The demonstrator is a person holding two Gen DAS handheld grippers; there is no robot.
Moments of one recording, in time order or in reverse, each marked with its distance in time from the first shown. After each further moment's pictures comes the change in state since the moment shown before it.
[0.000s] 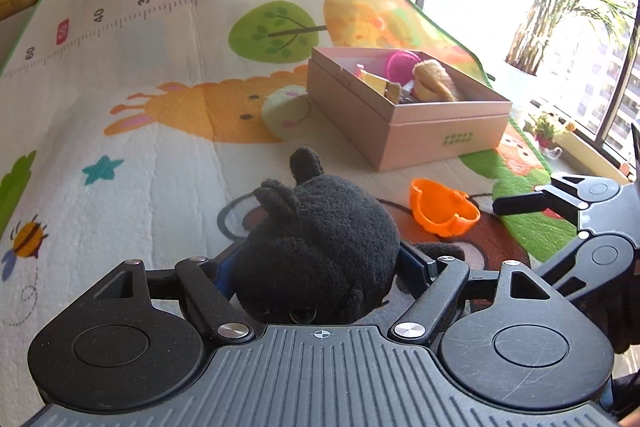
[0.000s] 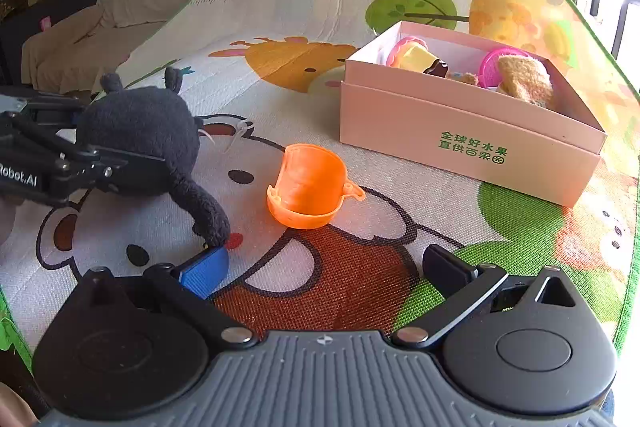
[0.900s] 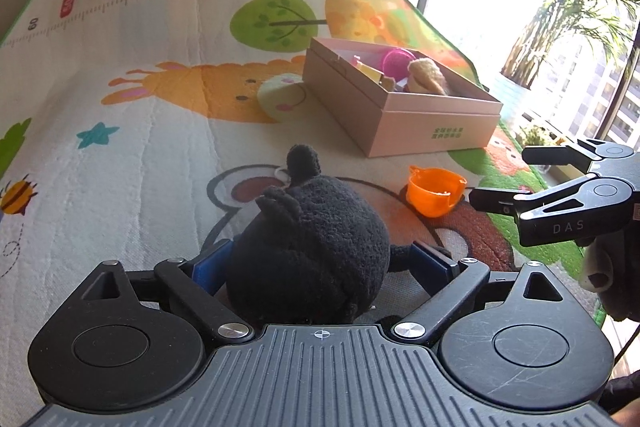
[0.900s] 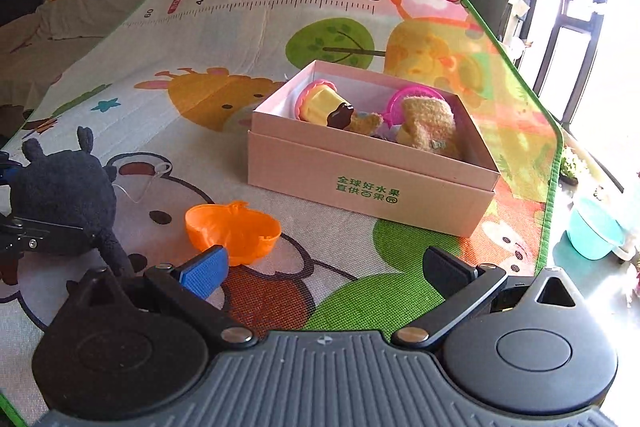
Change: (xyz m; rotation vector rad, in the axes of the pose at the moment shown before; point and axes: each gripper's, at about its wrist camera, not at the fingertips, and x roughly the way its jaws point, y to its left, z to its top) left arm 0.000 0.006 -0.010 -0.068 -0.007 -0.048; right arm -0.028 -0.010 0.016 0.012 -0.068 -0.238
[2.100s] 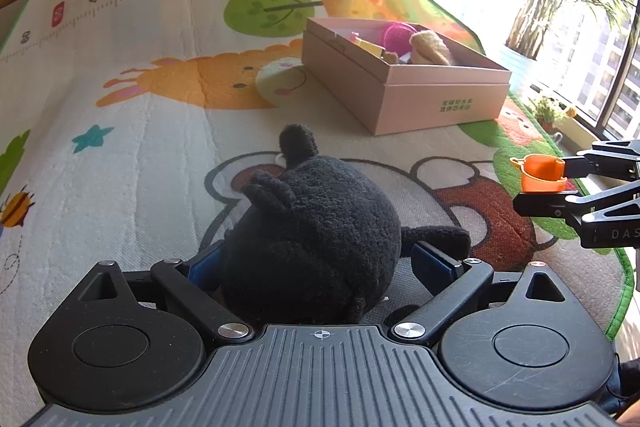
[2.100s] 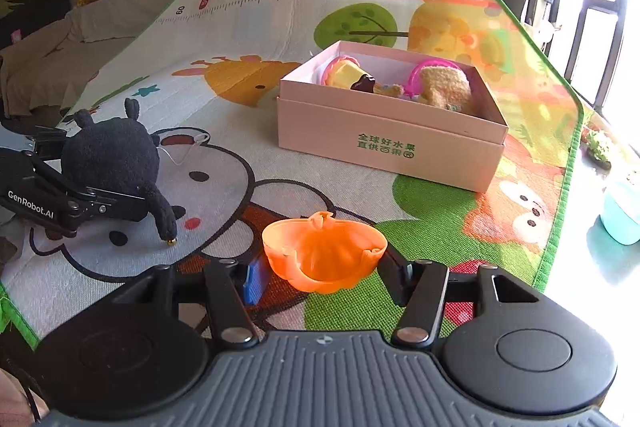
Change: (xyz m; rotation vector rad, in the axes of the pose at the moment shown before) left arm 0.017 -0.011 -0.002 0.087 0.052 0.037; right arm -0.027 -0.015 -0.031 0.029 0.025 0.109
